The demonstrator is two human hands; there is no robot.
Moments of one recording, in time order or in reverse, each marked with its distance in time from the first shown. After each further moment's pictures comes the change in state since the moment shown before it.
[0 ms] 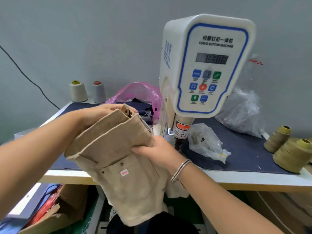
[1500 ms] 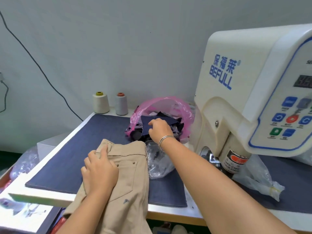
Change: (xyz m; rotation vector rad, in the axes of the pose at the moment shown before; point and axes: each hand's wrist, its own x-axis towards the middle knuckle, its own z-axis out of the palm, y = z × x) left_hand 0.024 -0.164 -0.022 0.946 0.879 -0.249; right_hand 0.222 0.010 0.036 -0.922 0.239 -0.110
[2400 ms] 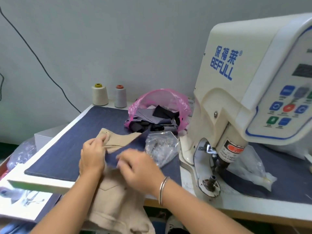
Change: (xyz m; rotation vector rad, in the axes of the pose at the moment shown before) left_hand 0.022 -0.019 -0.006 -0.774 -0.131 -0.232; right_hand -0.154 -0.053 0.012 0.423 -0.023 -0.456
